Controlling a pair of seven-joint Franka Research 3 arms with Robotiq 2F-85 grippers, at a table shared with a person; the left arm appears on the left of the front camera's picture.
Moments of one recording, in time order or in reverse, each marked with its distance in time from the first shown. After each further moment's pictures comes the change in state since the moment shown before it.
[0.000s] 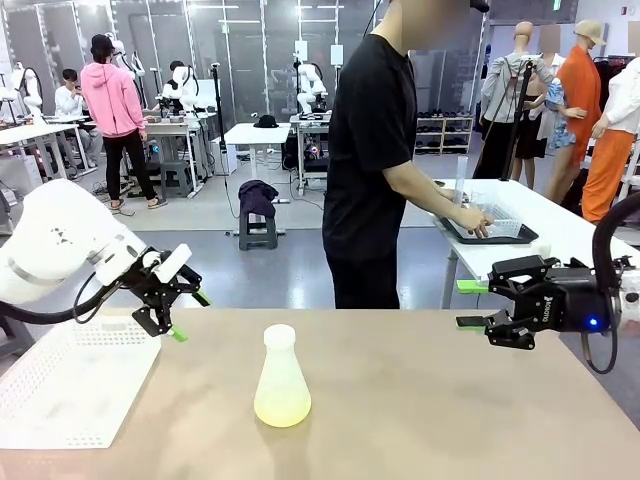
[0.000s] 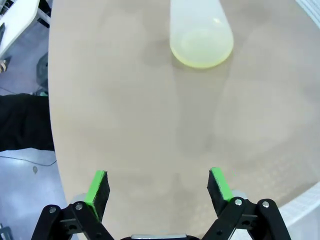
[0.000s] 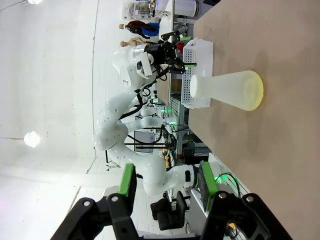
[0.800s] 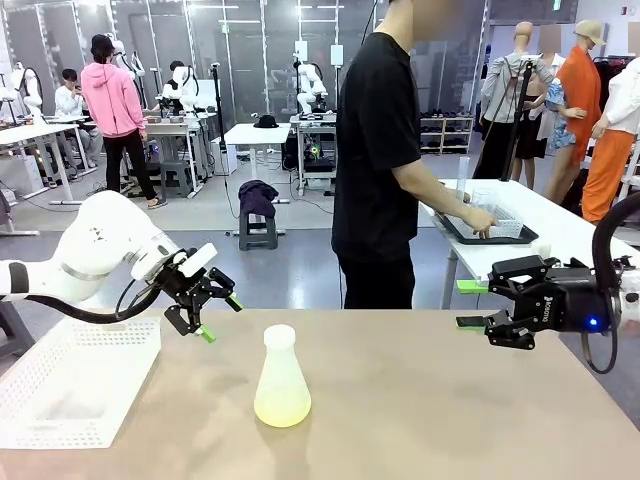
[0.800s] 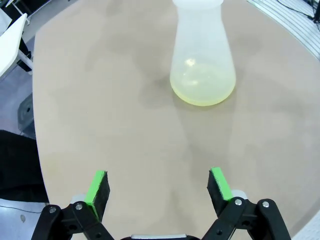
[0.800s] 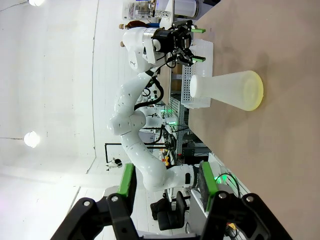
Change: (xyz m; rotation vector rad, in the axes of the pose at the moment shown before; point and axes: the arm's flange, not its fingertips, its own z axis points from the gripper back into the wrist) left arm -0.007 0.045 -0.050 -0.134 -0.210 -0.052; right arm 0.000 0.000 0.000 0.000 -0.001 0.000
